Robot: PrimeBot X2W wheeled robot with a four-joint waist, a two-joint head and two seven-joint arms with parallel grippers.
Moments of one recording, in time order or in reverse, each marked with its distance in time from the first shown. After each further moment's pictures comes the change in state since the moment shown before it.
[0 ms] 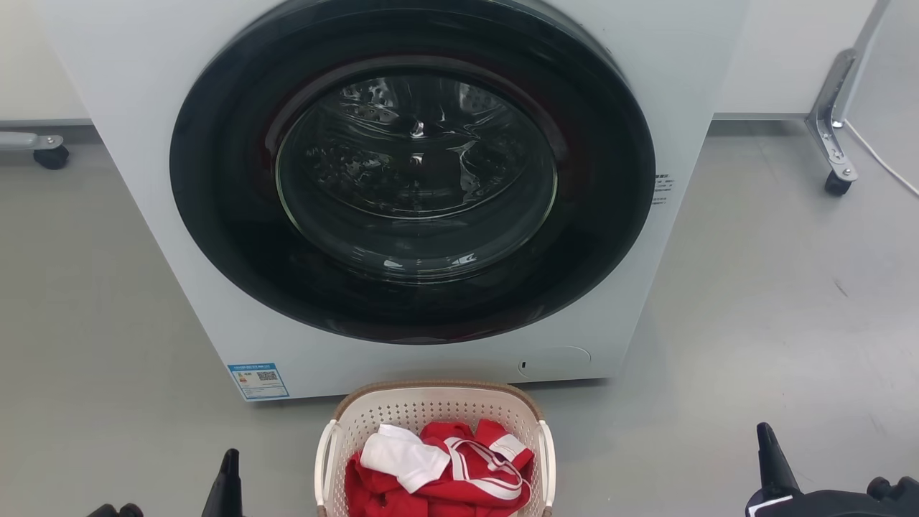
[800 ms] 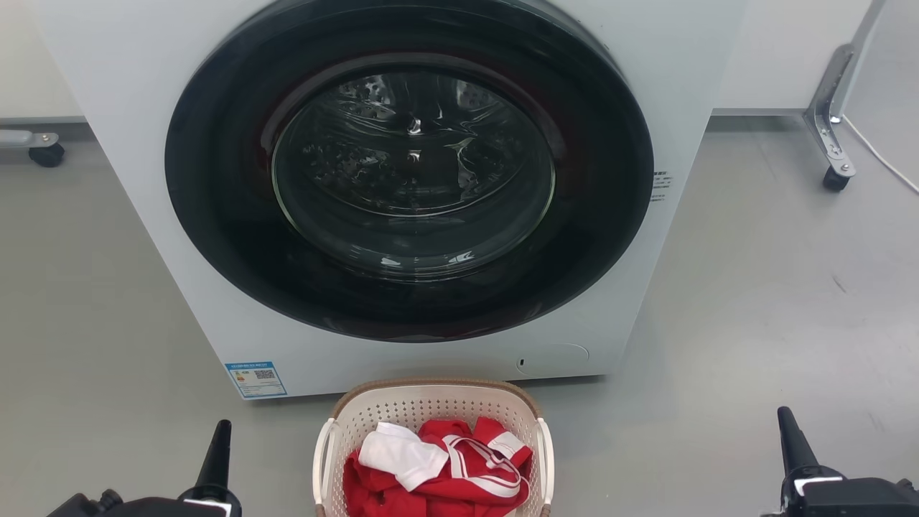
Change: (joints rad) left arm -0.076 -0.007 0.060 0.034 -0.317 -0.061 0.082; right arm -0.043 0.006 -0.086 0.033 0.311 0.057 0.084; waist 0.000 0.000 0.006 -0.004
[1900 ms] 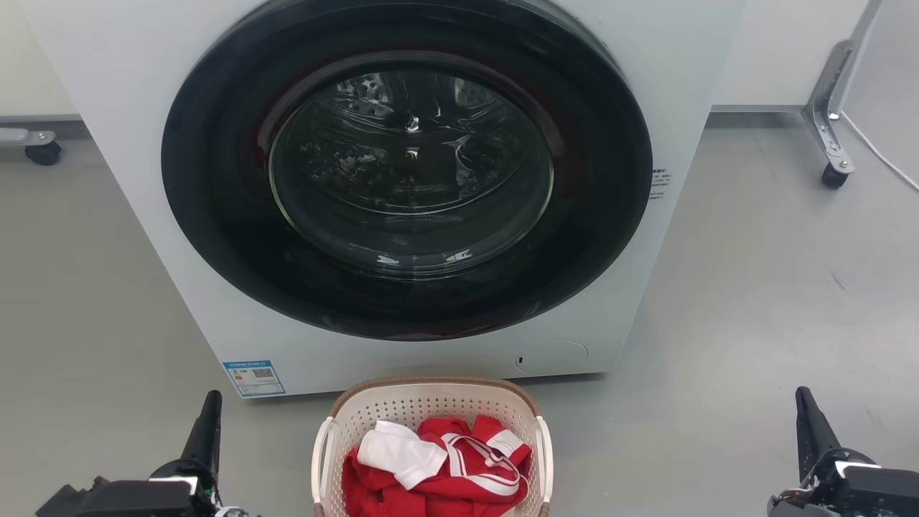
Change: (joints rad) left arm -0.063 -0.014 0.057 0.033 -0.288 -0.052 0.071; right arm -0.055 0.005 -0.075 0.031 0.278 0.057 0.072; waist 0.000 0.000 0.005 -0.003
